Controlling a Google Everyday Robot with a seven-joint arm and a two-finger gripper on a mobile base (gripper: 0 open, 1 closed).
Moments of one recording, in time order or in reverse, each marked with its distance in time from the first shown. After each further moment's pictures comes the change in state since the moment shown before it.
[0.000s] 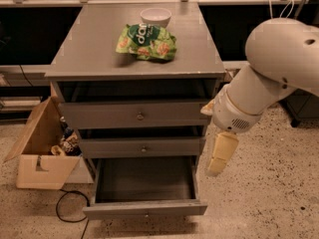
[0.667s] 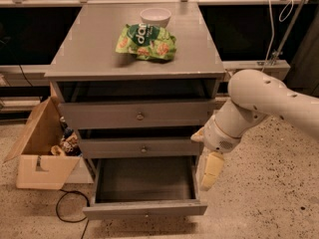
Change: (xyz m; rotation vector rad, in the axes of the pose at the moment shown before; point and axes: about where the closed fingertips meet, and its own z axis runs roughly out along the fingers) arm 0.034 -0.009 0.117 -0.193 -0.084 -0.003
